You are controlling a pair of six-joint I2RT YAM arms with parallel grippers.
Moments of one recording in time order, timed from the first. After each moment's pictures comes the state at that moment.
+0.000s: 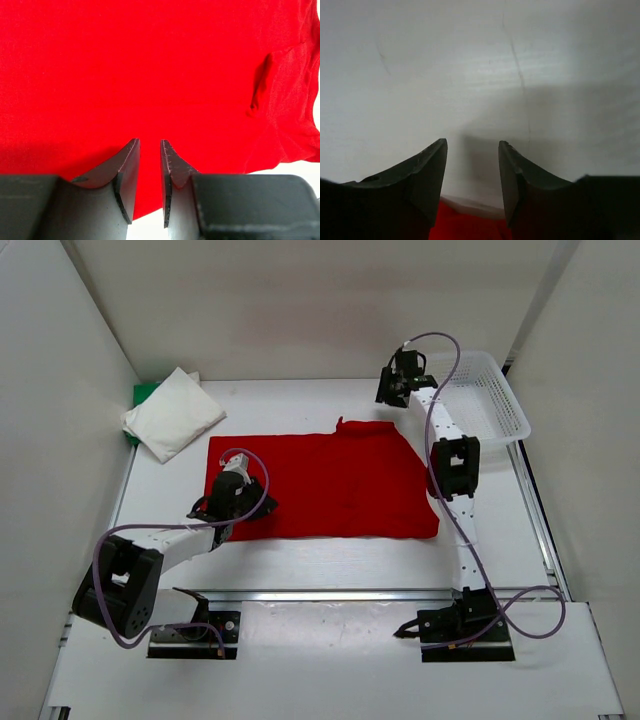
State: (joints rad) left arm -0.38 1.31 0.45 0.24 0.10 -0.66; right arm 0.16 2.67 2.54 -0.58 -0.02 0.32
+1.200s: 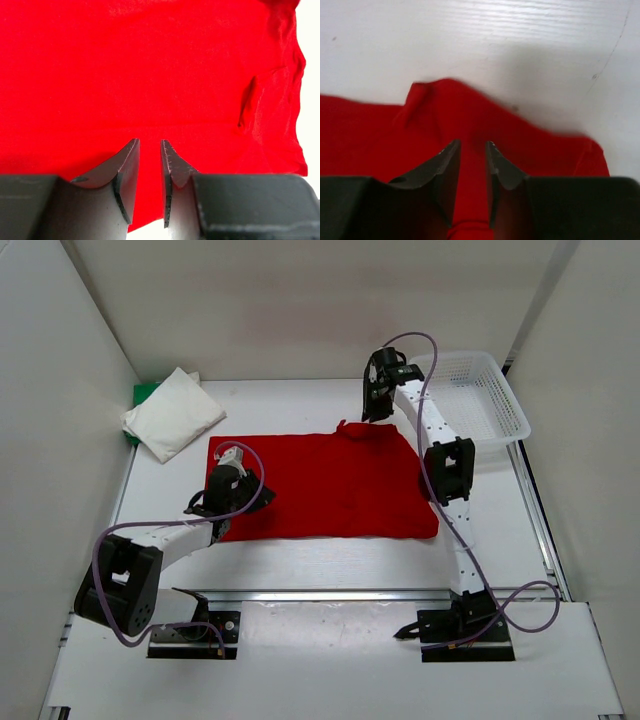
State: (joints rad) left arm -0.34 1.32 0.49 0.26 0.11 -0.68; right arm 0.28 2.59 2.57 -0.99 -0.10 0.28
